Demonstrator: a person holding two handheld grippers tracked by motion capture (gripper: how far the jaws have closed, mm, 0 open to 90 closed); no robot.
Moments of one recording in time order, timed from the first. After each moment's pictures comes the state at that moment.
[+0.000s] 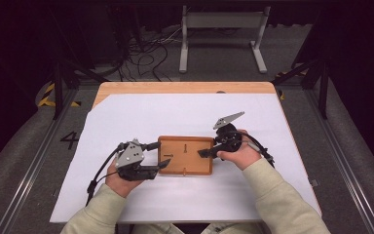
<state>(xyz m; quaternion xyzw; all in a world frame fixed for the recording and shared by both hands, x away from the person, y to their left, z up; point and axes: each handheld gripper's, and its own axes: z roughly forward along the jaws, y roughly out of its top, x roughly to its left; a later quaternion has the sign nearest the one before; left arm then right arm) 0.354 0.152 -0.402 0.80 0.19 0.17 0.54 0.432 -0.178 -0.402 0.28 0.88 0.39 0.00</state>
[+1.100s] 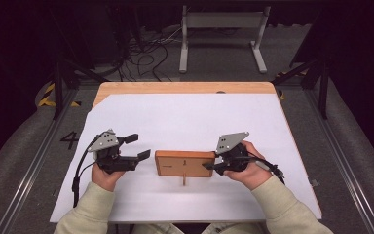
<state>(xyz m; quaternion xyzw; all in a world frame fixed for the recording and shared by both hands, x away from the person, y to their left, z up) 0.376 0.199 -0.408 0.77 0.28 0.12 0.56 0.369 -0.179 -0.386 0.13 0.91 0.37 0.11</state>
